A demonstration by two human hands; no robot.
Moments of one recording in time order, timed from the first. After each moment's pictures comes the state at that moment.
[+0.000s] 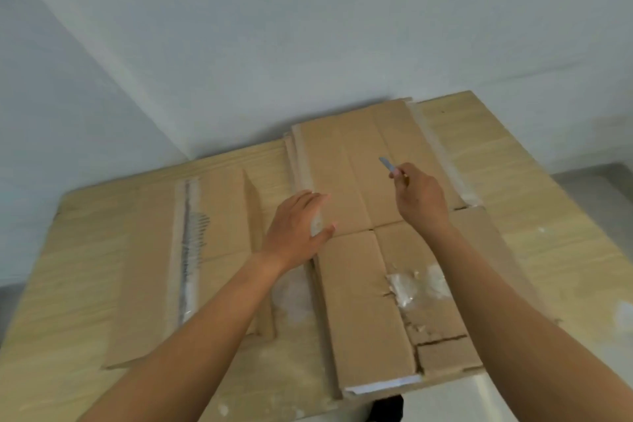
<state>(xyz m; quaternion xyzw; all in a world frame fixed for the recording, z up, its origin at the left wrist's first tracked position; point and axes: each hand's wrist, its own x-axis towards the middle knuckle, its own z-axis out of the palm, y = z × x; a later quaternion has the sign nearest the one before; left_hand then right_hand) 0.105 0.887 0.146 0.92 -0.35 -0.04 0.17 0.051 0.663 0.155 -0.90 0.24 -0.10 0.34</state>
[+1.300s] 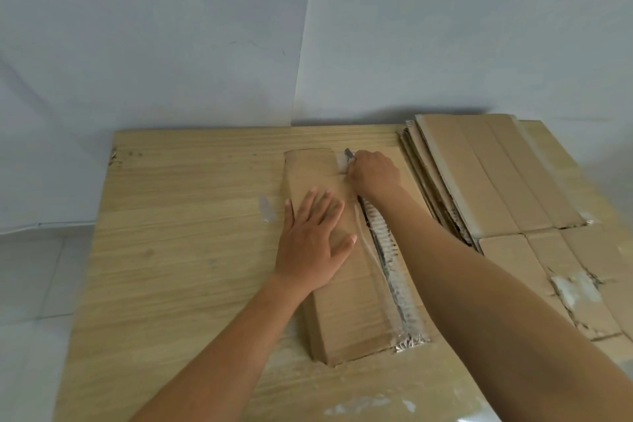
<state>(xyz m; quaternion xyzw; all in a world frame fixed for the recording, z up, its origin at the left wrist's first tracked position) 0.184 1.197 0.100 0.93 -0.32 -0.06 0.19 0.243 1.046 0.170 -0.96 0.24 0.07 0.10</state>
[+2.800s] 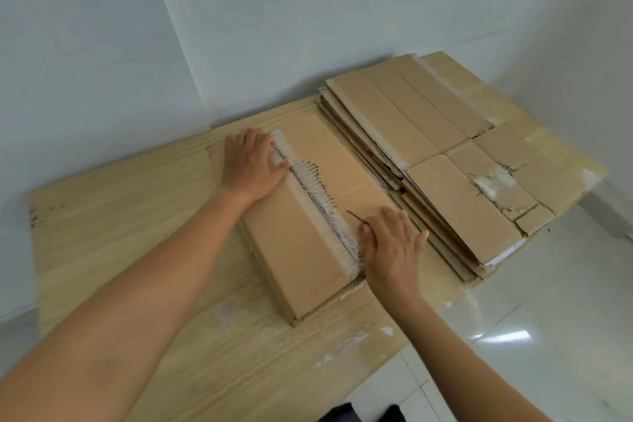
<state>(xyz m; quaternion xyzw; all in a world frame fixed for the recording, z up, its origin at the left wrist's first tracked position) 0.269 1.141 0.127 0.89 -0.41 0.07 0.17 0.004 1.062 0.119 -0.89 0.38 -0.13 0.19</state>
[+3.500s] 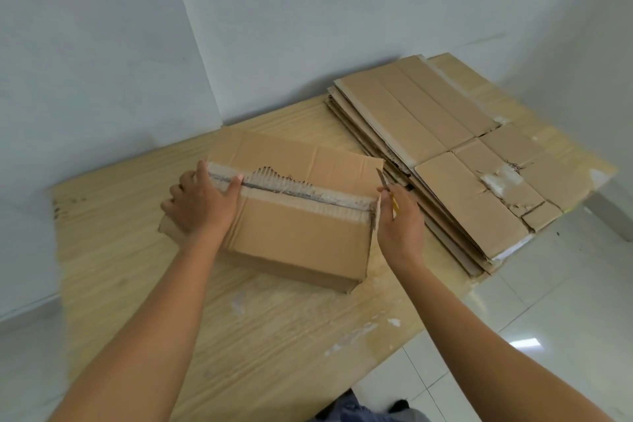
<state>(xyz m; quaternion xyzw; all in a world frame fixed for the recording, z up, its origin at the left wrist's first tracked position) 0.238 1.229 0.123 0.98 -0.09 -0.01 0.15 0.027 1.045 0.132 -0.79 0.40 -0.27 0.38</state>
